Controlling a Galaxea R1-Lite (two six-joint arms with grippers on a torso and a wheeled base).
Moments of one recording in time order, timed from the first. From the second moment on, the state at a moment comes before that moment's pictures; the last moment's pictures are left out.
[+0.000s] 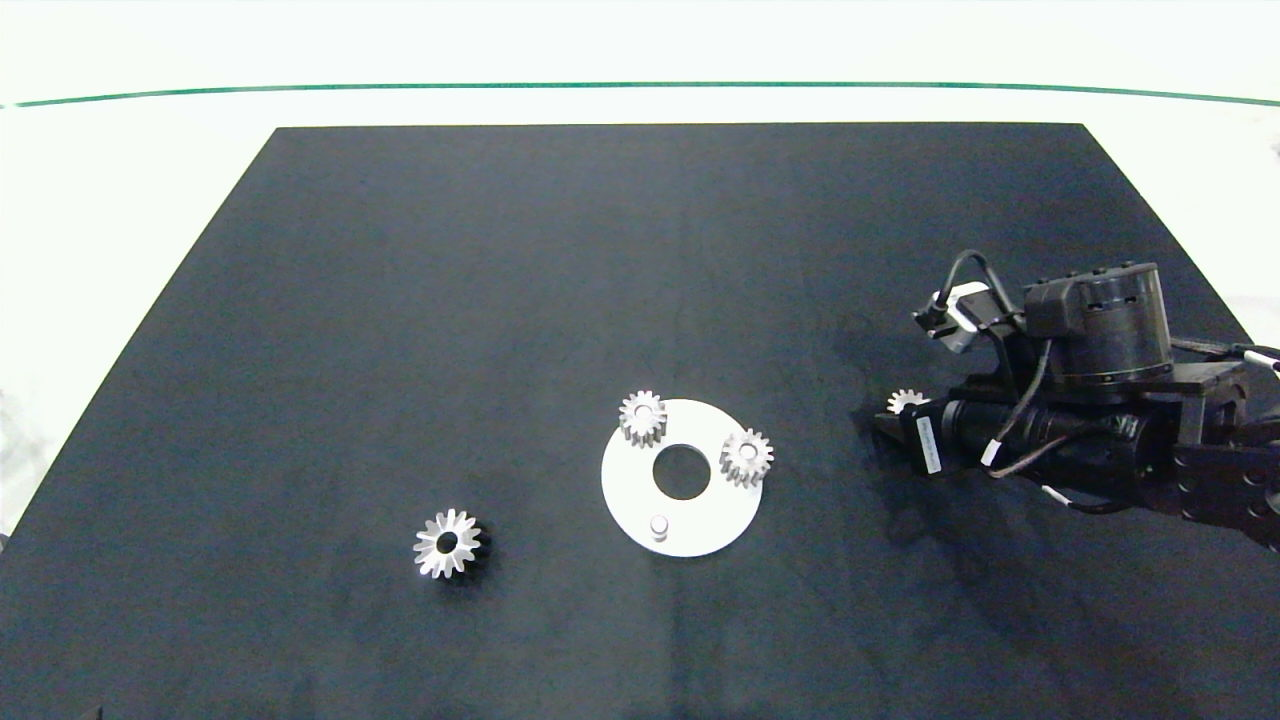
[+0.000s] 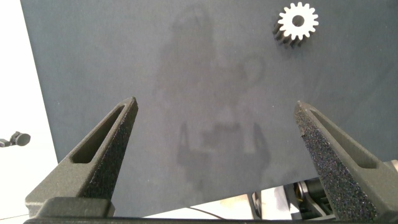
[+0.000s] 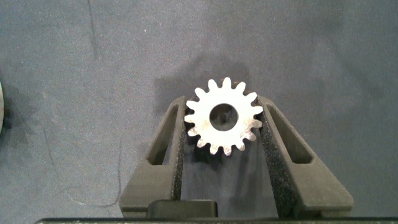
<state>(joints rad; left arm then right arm) -0.23 0.54 -0.63 0.44 0.11 0.20 0.38 1.67 -0.93 -0.20 -0.20 -0.06</state>
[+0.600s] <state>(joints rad) -0.23 0.53 -0.61 0.44 0.11 0.20 0.46 1.61 -0.93 -0.19 -0.21 -0.06</state>
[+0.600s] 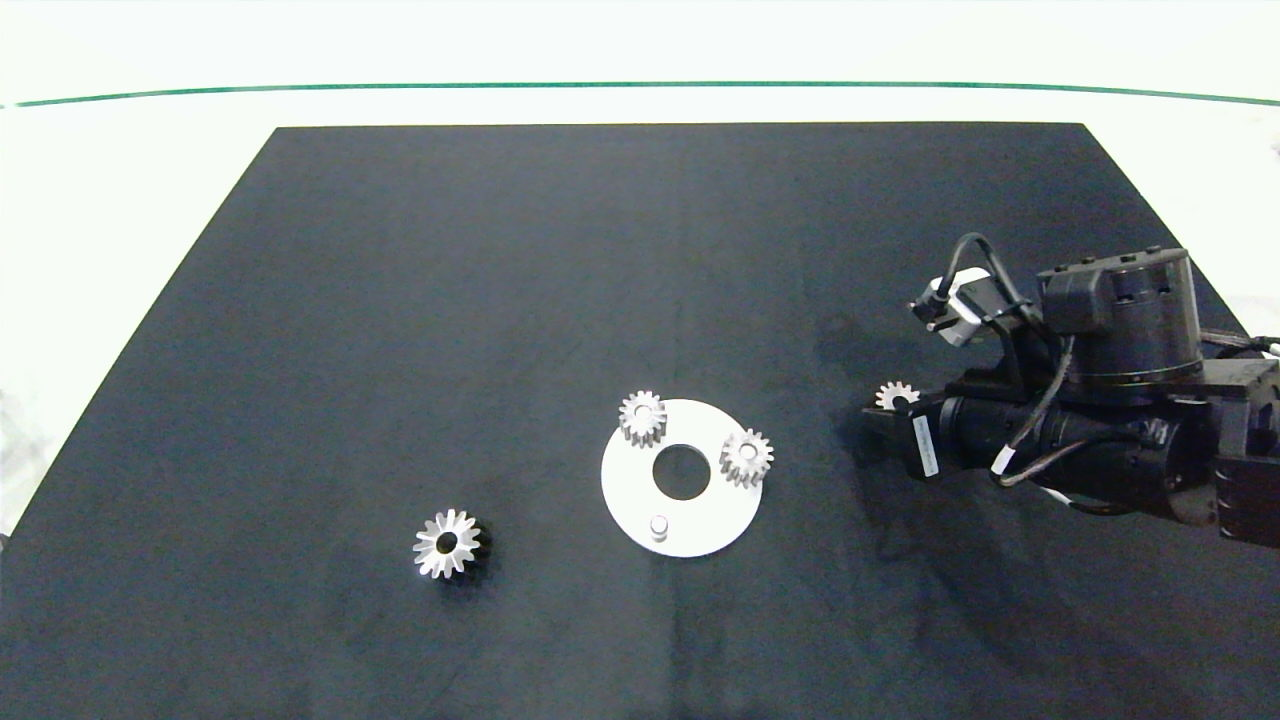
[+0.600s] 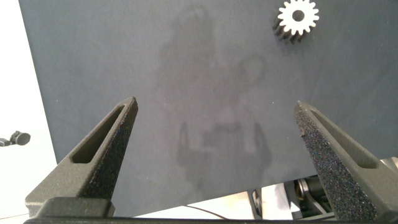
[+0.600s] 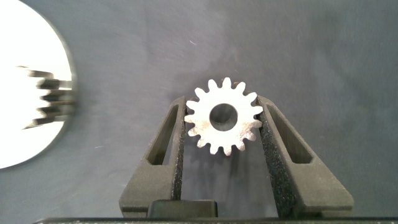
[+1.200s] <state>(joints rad) -0.24 0.45 -0.54 0.44 0.10 0.20 0.70 1.51 -0.94 -0.14 -0.24 -0.10</state>
